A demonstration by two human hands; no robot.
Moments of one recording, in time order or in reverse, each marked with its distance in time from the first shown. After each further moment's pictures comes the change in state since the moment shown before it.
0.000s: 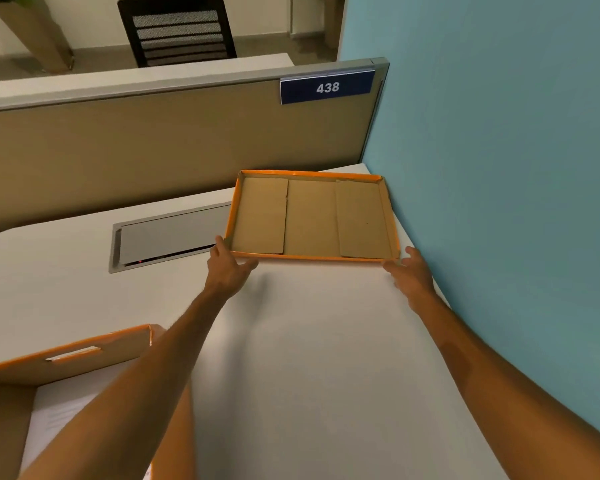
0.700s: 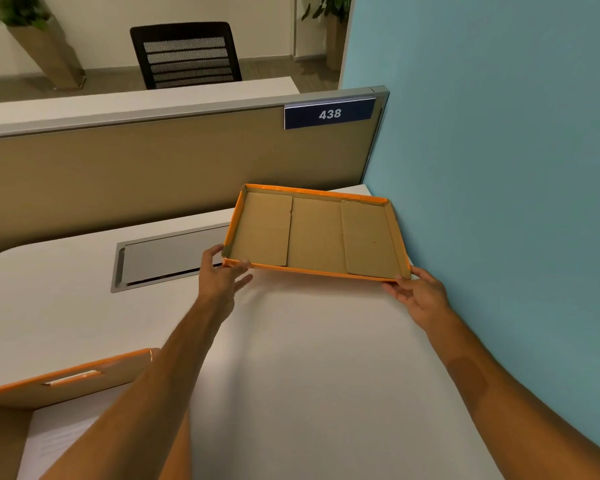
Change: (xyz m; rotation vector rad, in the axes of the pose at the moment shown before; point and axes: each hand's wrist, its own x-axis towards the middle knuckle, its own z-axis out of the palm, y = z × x) left_hand -0.001 0.022 -0.020 -0.895 0.031 -0.158; right_hand -0.002 -0.021 -0.015 0.801 -0.087 0.225
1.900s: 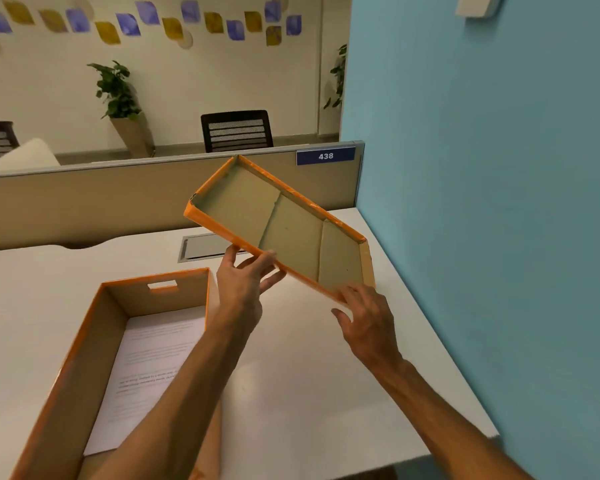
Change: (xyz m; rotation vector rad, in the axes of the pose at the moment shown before) left_hand -0.346 0.005 -0.012 -0.265 -0.067 0.300; right_hand -0.275 0.084 -0.086 -1.212 -0.050 -1.512
